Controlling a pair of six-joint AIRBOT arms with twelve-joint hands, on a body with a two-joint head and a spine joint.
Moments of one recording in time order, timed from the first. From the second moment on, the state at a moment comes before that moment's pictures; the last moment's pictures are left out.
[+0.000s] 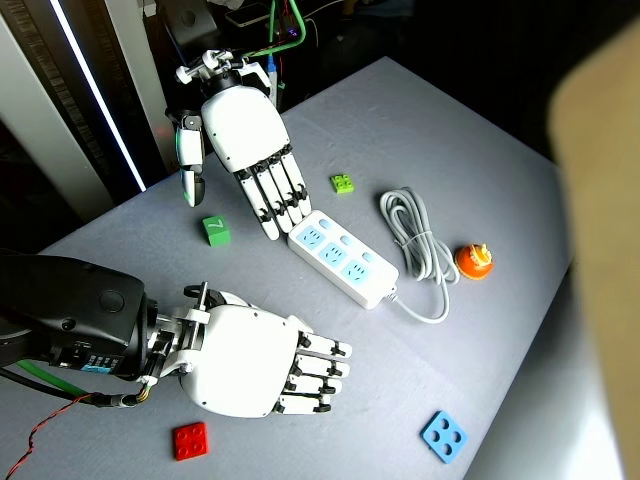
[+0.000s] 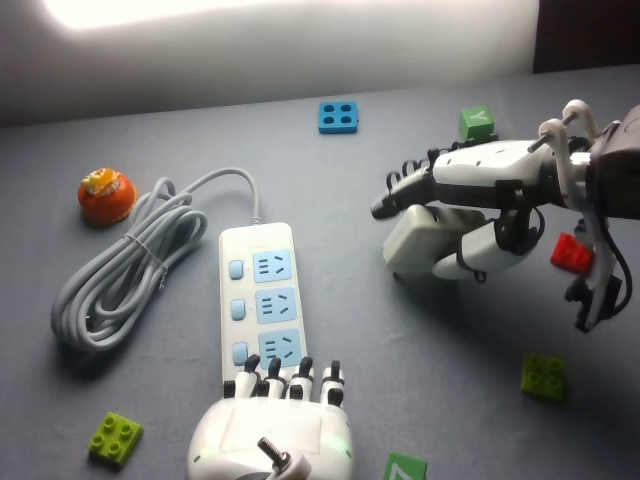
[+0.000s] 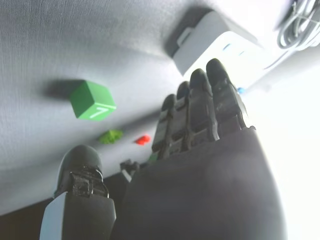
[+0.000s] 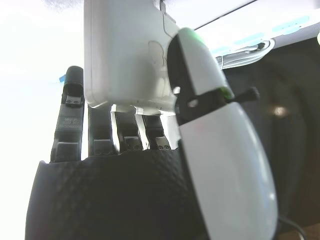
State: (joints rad) left arm 0.48 -1.39 0.45 -1.69 -1.51 2.28; right arm -0.35 -1.24 1.31 1.42 -0.05 -2.04
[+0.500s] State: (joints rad) left arm 0.48 -1.34 0.47 -1.69 -1.47 2.28; right arm -0.35 -1.24 1.31 1.42 -0.06 -2.04
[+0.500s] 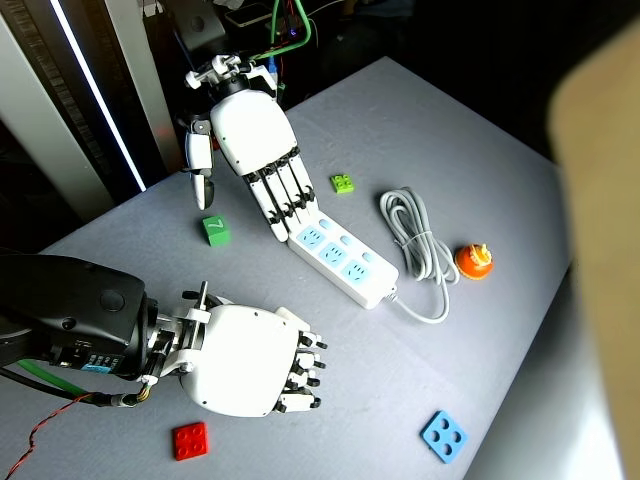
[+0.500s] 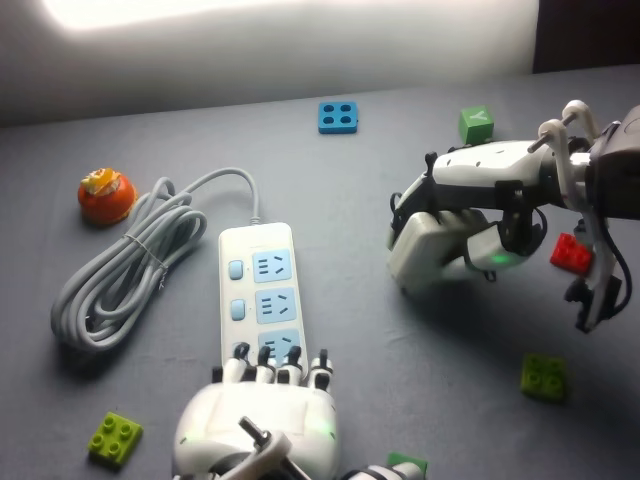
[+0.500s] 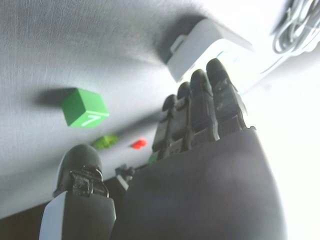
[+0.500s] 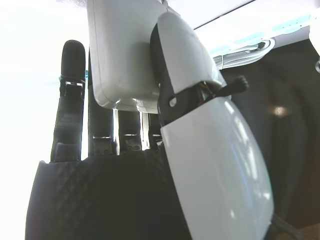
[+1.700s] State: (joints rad) left arm 0.55 -1.26 0.48 -1.59 -1.32 2.28; right arm -0.12 -1.03 1.03 1.27 -0.03 -2.16
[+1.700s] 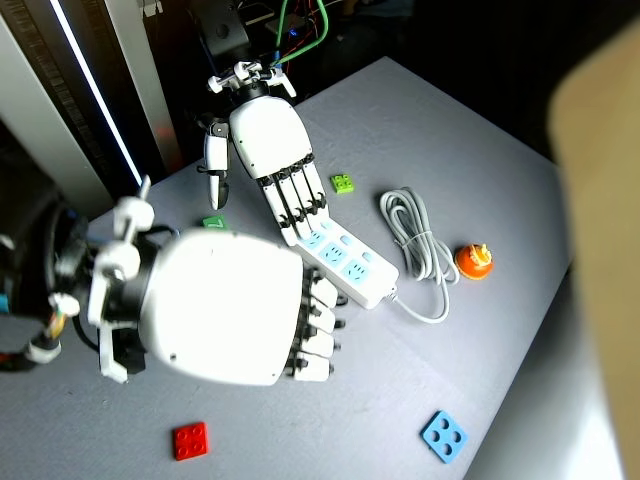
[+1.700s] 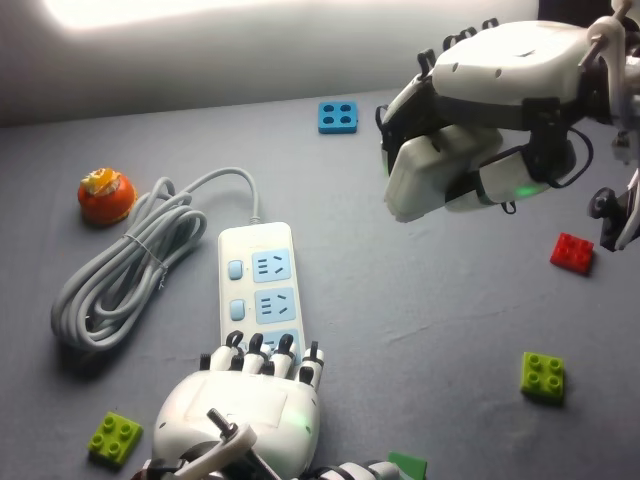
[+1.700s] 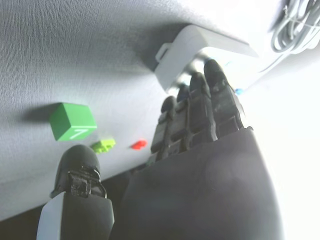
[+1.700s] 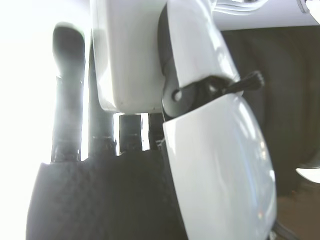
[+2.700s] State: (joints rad) left arm 0.56 -1.26 0.46 -1.59 -1.33 2.28; right arm -0.16 -1.18 1.07 0.55 0.04 -1.53
